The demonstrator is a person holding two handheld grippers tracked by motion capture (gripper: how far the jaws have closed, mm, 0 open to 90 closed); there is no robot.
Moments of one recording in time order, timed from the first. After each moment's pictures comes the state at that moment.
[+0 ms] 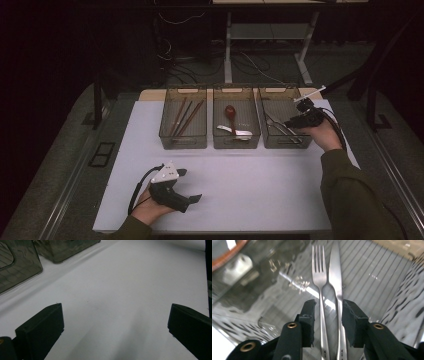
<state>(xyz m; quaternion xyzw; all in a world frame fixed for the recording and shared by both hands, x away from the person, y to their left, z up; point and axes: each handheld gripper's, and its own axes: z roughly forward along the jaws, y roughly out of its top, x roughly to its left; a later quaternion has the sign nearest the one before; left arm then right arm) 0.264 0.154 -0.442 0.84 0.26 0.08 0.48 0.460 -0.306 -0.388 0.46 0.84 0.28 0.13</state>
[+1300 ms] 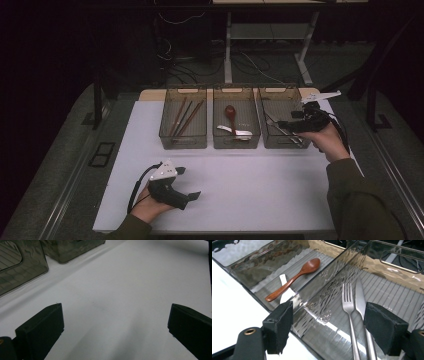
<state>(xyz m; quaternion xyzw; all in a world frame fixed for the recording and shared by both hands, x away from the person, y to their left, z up) 0.269 0.158 -0.442 0.83 0.28 0.08 0.48 0.415 -0.297 -0.361 0.42 0.80 0.41 0.14</state>
